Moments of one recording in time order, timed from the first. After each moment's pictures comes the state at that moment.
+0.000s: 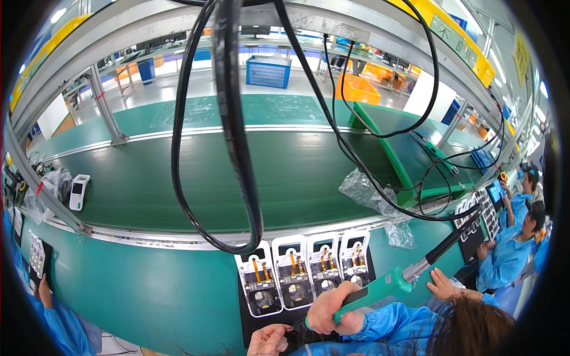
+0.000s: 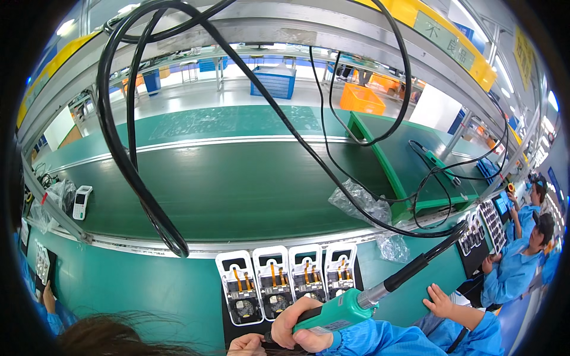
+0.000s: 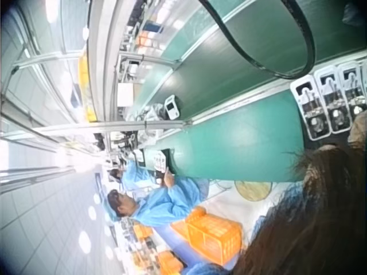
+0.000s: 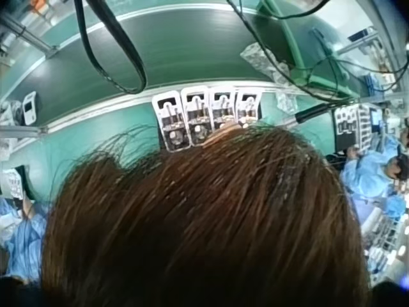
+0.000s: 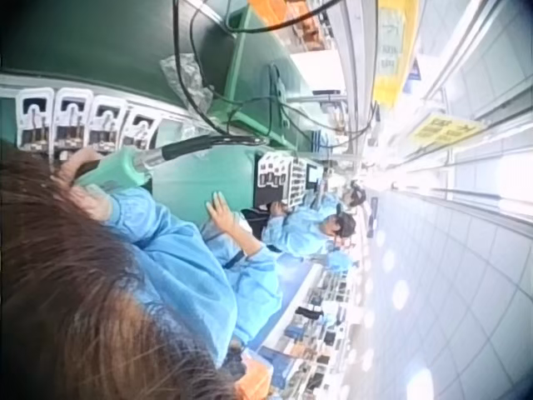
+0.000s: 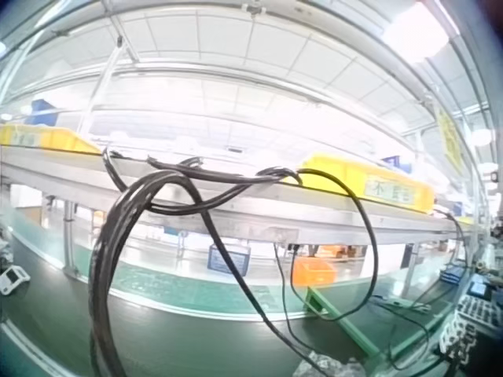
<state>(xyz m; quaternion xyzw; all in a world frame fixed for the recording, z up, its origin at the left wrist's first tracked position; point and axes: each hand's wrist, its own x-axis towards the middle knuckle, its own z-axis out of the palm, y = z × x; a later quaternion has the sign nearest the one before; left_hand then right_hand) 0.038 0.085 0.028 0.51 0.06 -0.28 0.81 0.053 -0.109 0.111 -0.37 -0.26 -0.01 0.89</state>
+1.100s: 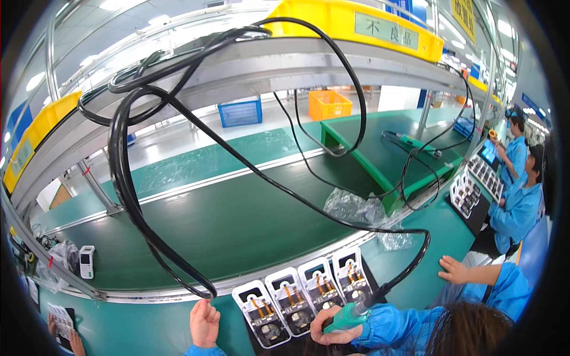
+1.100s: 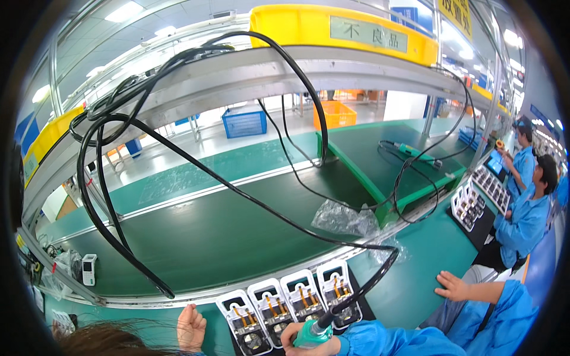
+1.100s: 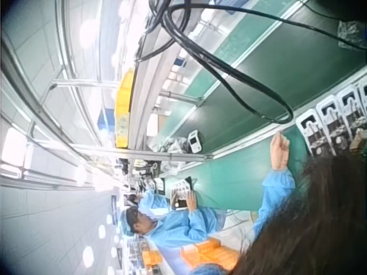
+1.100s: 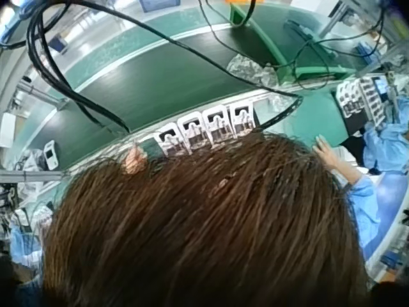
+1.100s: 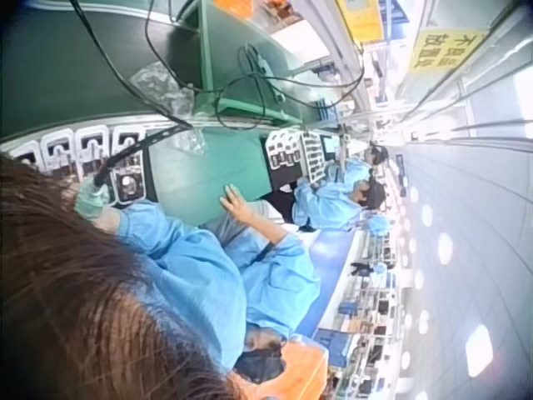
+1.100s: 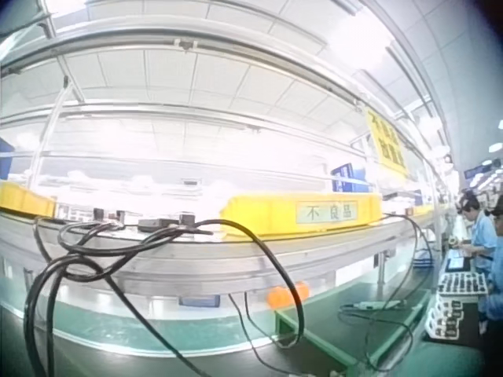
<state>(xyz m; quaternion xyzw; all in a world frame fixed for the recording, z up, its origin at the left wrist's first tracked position) 0.168 0.151 0.000 0.40 0.07 -0.10 0.91 0.058 -0.165 0.075 -0.51 -0.26 0.21 0.79</state>
